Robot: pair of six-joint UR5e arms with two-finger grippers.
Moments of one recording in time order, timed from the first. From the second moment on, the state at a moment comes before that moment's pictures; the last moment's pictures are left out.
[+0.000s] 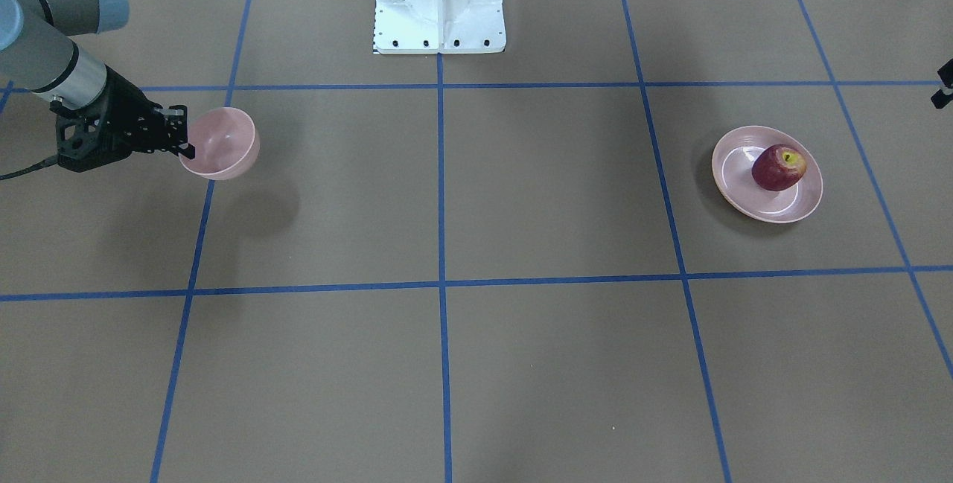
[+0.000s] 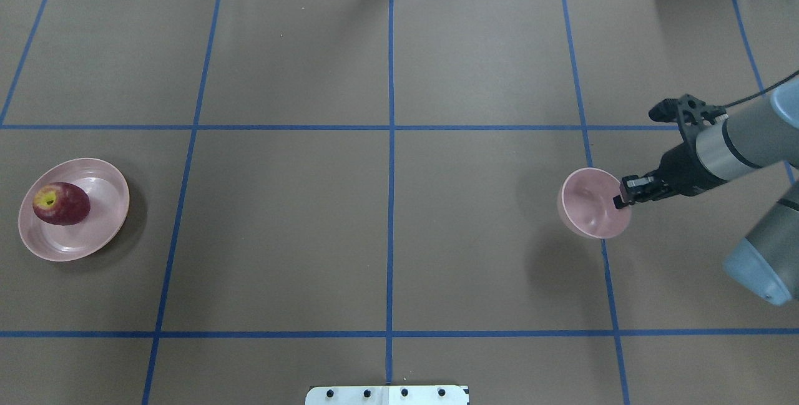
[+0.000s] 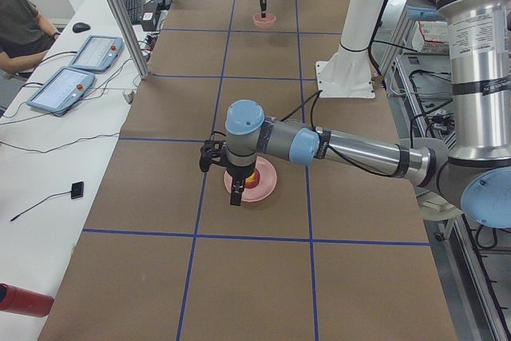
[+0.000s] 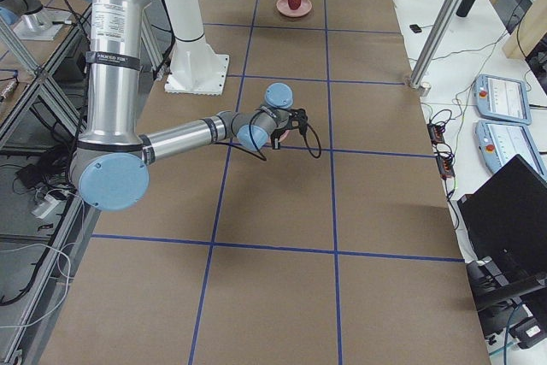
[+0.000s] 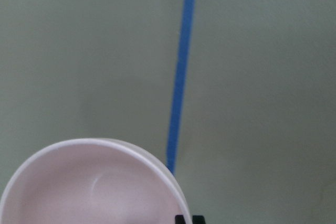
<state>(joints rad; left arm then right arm) -1.46 -1.39 -1.95 -1.64 -2.30 -0.19 0.86 -1.46 1.84 -1.14 2.31 0.94</state>
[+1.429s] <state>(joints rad) -1.46 -1.39 -1.93 -1.64 -2.30 -0.19 0.74 -0.63 1.11 -1.23 2.08 1.16</state>
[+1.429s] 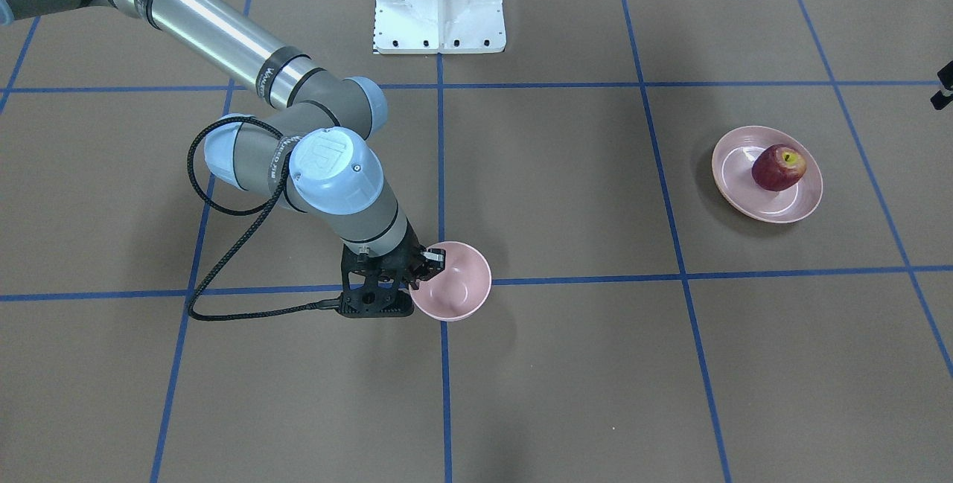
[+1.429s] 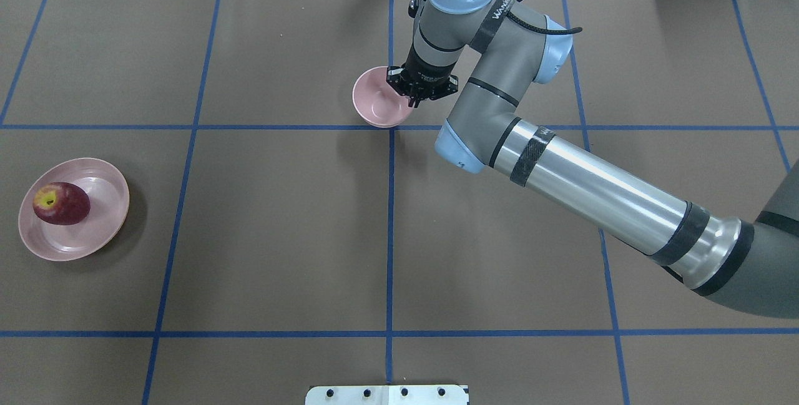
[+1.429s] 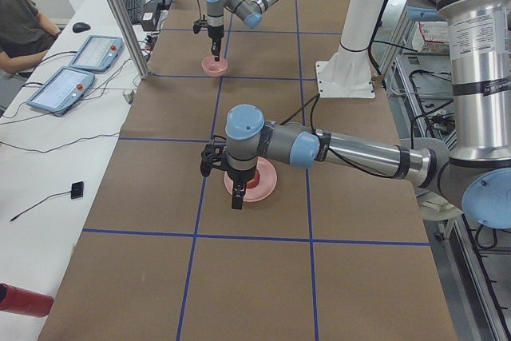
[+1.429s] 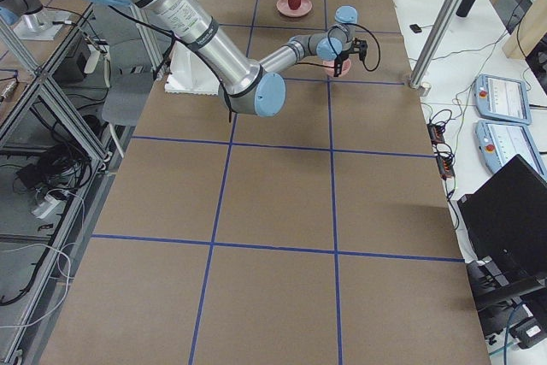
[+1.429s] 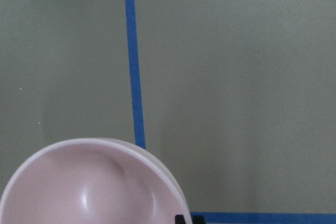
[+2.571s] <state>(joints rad) -1.25 -1.42 -1.93 -1.83 -2.29 -0.55 0.98 -0.98 1.50 -1.29 2.34 1.12</state>
